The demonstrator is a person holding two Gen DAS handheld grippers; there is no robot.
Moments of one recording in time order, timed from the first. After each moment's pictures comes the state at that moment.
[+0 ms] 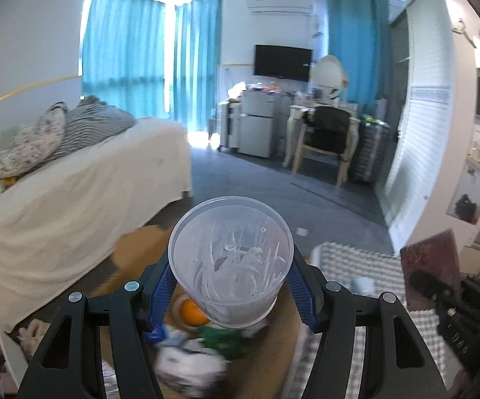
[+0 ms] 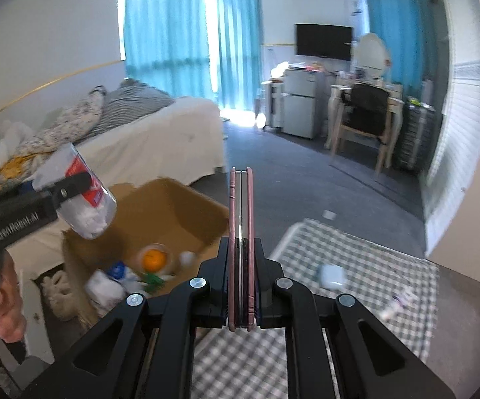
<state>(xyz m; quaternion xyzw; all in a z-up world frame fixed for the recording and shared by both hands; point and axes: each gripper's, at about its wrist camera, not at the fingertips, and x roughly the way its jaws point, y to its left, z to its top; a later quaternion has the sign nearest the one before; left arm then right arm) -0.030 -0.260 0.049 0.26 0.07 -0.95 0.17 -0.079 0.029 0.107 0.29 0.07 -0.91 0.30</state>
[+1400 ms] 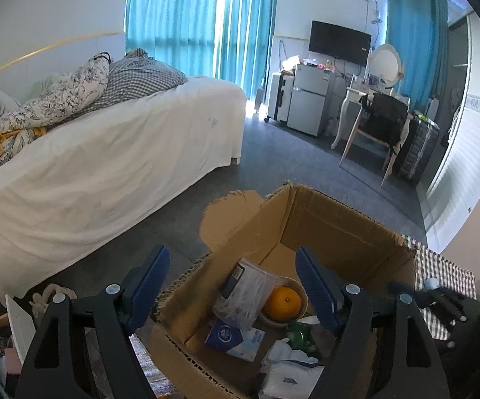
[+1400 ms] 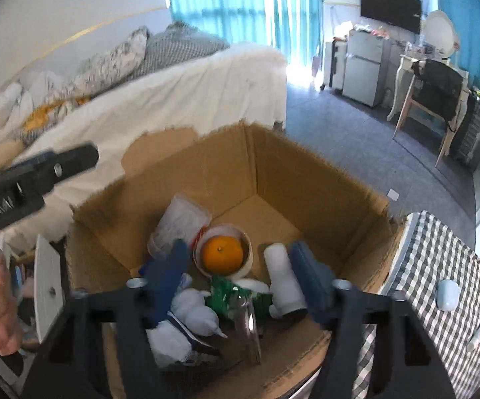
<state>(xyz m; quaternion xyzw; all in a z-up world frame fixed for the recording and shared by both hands) -0.044 -0.369 -0.008 0.31 0.12 -0.91 0.24 -0.109 -0.111 0.023 0.36 0.12 -0.84 0.38</state>
